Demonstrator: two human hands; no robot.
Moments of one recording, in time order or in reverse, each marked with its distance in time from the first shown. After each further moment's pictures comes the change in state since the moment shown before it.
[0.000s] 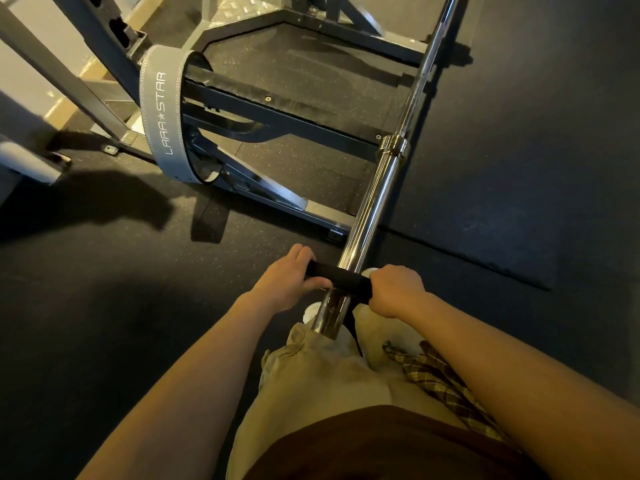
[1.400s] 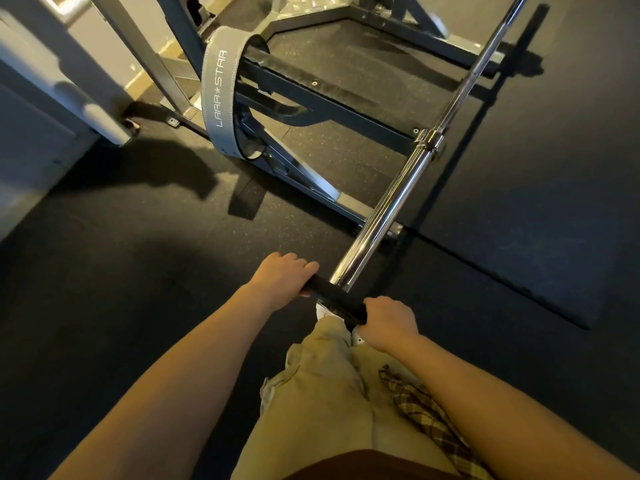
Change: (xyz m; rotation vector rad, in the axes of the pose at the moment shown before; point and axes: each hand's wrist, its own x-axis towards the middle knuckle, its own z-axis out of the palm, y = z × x) left_hand -0.057 0.031 0.013 0.592 -0.100 -0.091; right_hand -0.026 0.003 0.085 0.191 0.024 -0.115
